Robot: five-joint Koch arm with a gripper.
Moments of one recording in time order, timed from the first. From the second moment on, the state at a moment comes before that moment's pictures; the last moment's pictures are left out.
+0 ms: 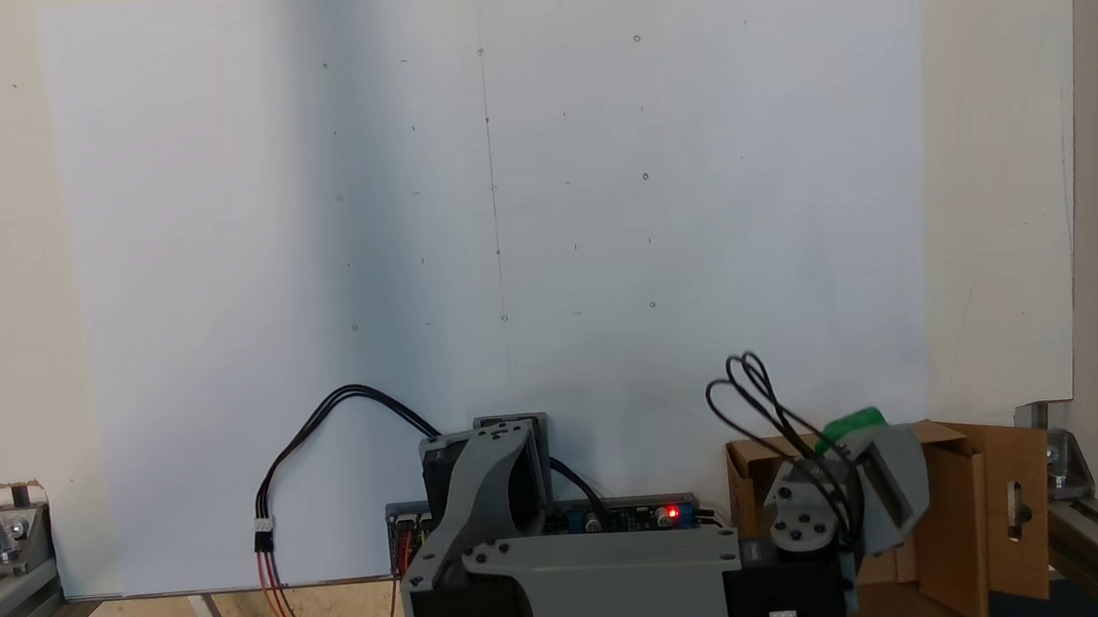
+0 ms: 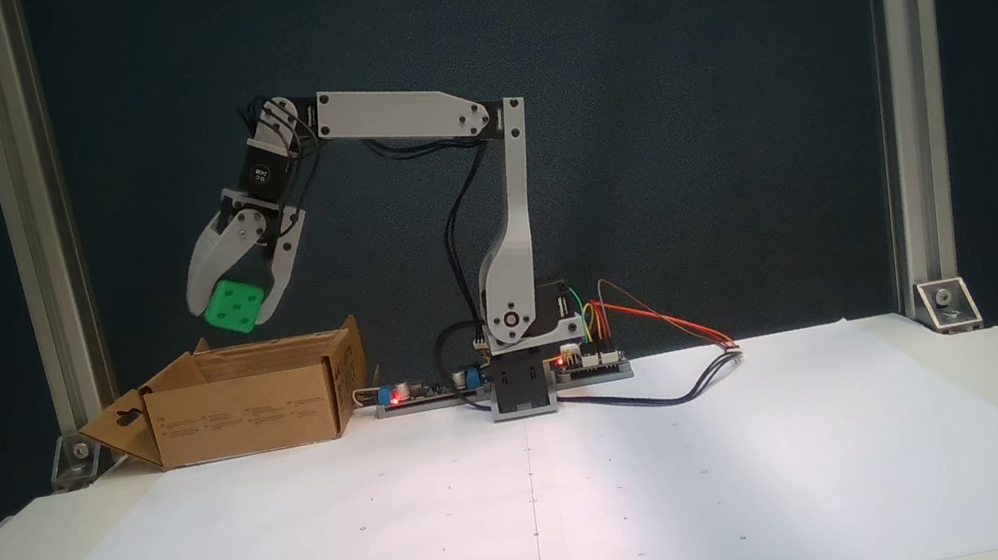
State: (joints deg) arm 85.8 97.7 85.4 42.8 -25.5
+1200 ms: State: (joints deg) arm 74.8 100.4 85.5 32.2 -14.2
